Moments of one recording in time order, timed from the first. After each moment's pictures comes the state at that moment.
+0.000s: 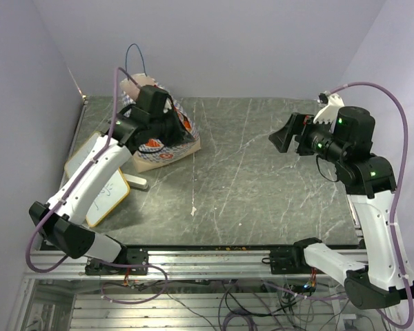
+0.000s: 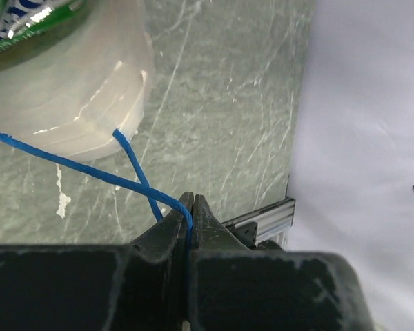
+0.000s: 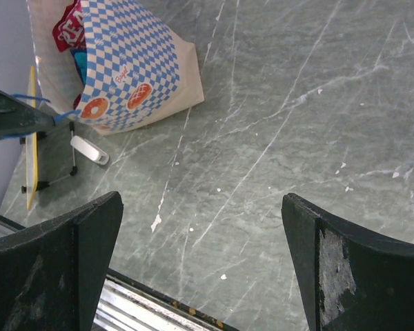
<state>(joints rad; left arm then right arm) -0.51 1.43 1.61 -0.85 0.19 -0.90 0.24 1.03 1.49 -0.87 -0.21 0.29</state>
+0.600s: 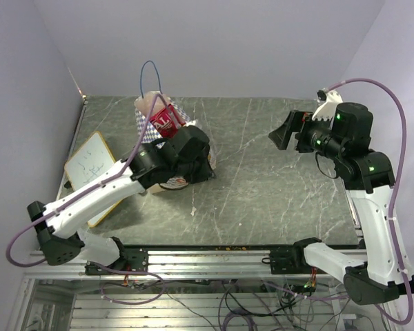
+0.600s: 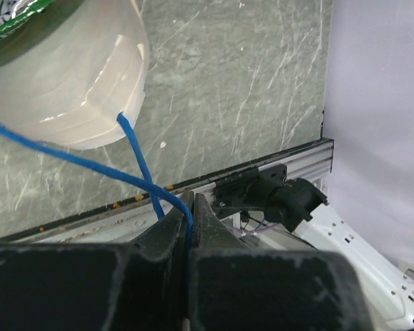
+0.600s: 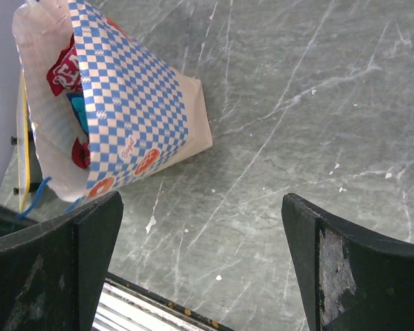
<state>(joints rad) -1.00 1.39 1.56 -0.92 -0.12 -1.05 0.24 1.04 1.52 -0.90 -0.19 0.27</state>
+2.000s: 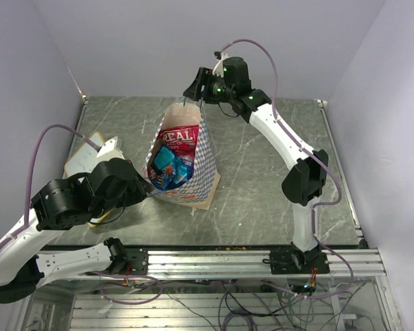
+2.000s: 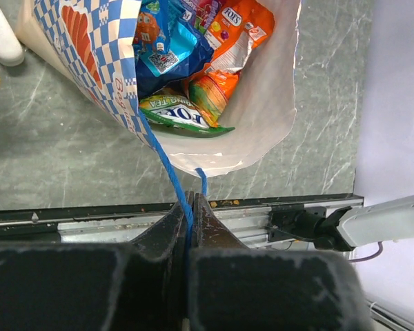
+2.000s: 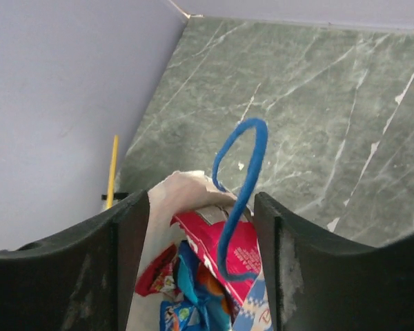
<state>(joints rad) -1.03 0.85 1.38 -1.28 -0.47 -1.15 0.55 2.05 2.10 -0.38 -0.26 0.55</state>
